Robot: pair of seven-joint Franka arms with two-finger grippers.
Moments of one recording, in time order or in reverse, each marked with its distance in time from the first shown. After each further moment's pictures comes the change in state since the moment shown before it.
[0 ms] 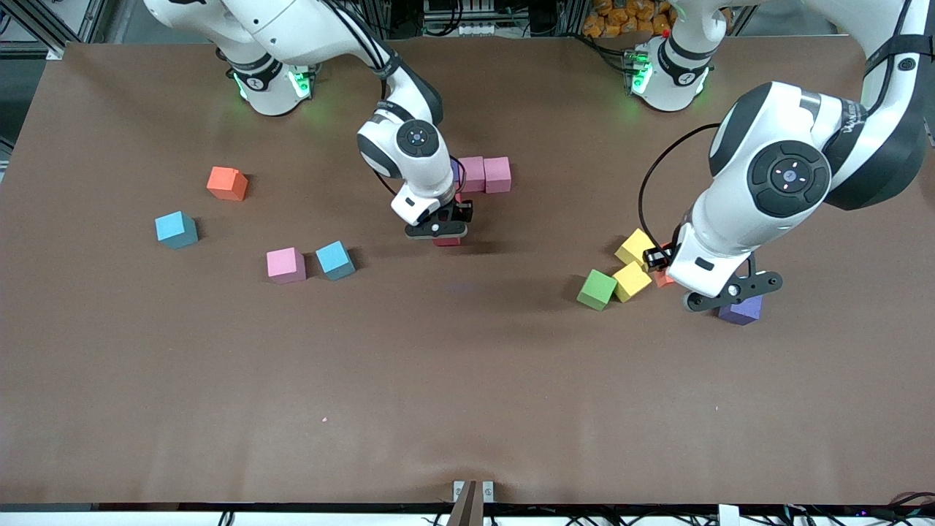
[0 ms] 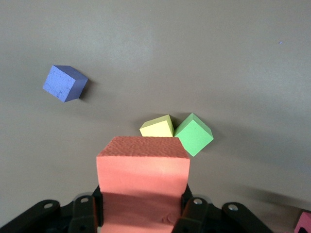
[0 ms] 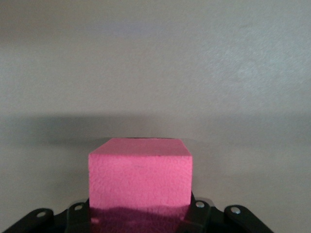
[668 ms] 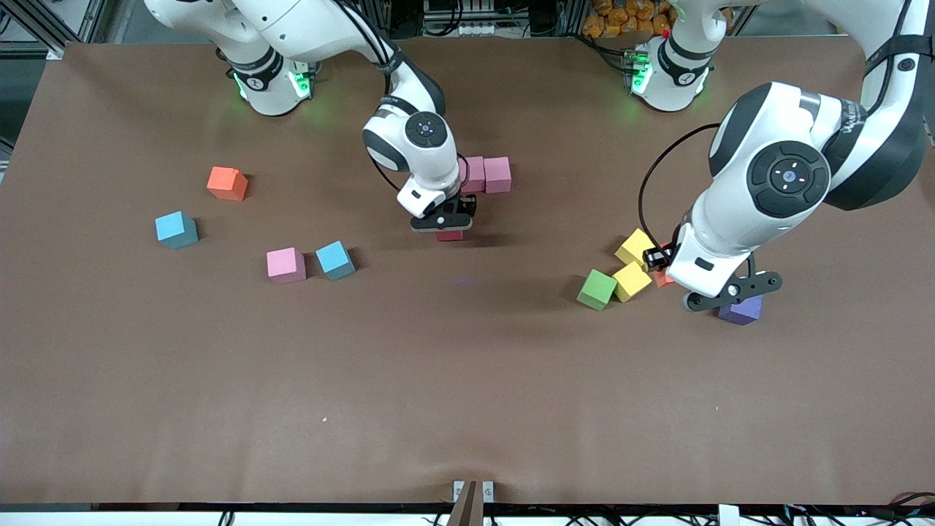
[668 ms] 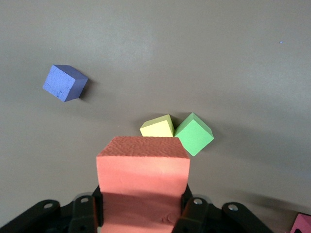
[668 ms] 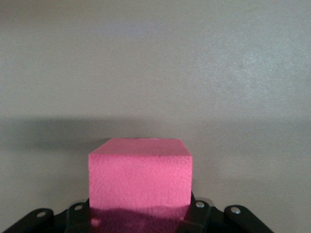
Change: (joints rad) left arm 0.000 0.000 0.000 -0.002 0.000 0.000 0.000; right arm 0.022 0.001 -0.010 -0.020 -0.055 0.004 0.036
